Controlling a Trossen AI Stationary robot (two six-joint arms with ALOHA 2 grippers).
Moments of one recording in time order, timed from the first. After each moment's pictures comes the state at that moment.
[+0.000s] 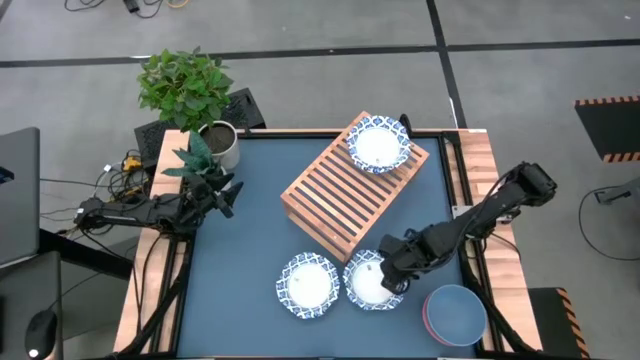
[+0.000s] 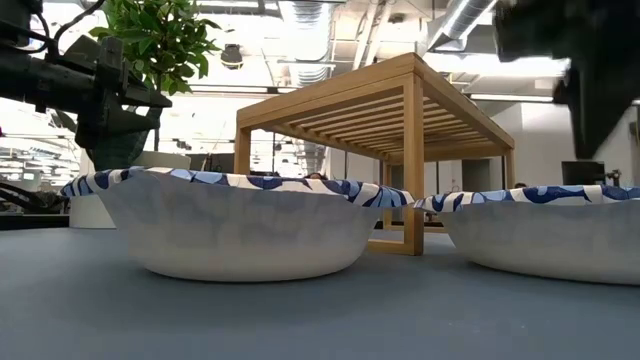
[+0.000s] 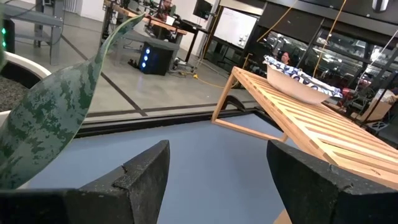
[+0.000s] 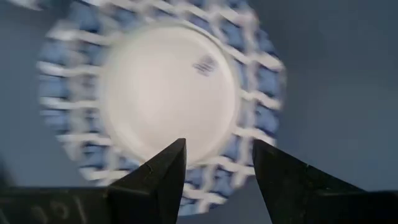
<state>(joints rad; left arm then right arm) -0.08 0.01 0.02 0.04 -0.83 -0.36 0.51 1.48 1.03 -0.85 0.11 1.03</state>
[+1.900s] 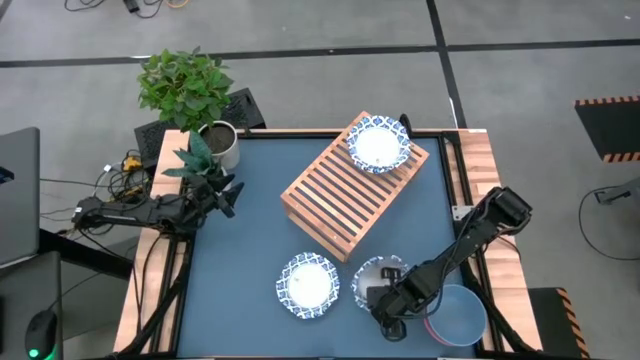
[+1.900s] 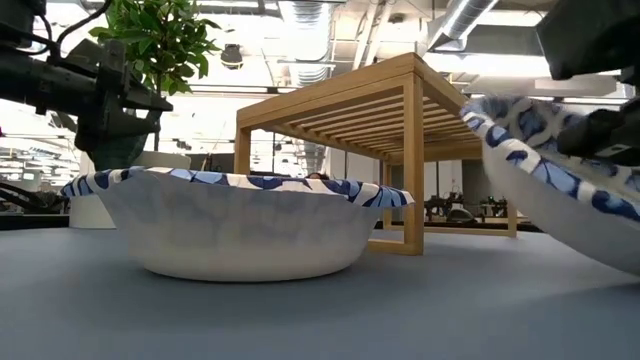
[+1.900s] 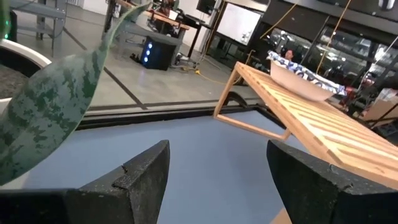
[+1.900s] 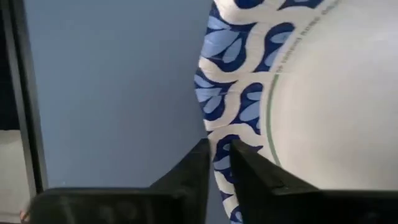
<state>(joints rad) -0.08 0.05 0.02 0.04 -0.83 -0.41 0.68 1.80 1.09 -0.55 0.00 0.74</state>
